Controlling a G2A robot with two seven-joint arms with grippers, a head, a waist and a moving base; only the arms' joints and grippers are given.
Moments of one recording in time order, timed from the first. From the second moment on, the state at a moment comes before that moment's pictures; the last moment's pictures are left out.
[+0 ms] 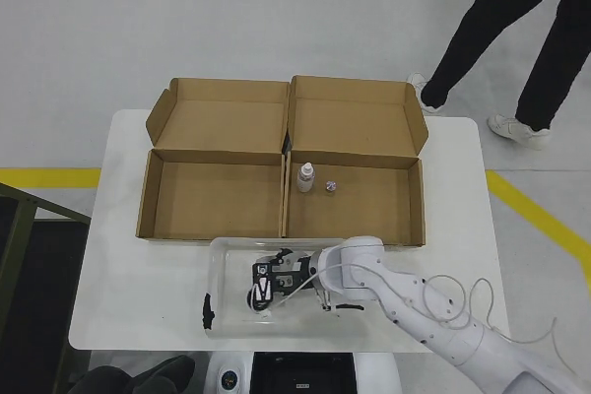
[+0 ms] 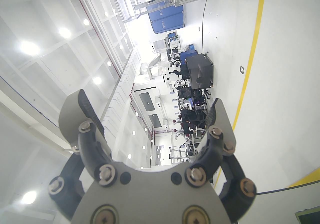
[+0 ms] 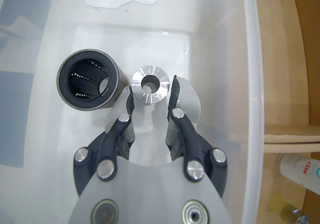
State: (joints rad) left arm -0.29 -0.19 -0.48 -1.38 1.96 -0.31 0.15; right arm -0.90 -1.21 0.59 -1.63 -1.33 -0.71 0.51
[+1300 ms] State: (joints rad) left arm -0.29 -0.19 -0.48 -1.38 1.96 -0.31 0.15; right arm -0.87 -1.26 0.61 -1.67 -1.30 -0.76 0.48
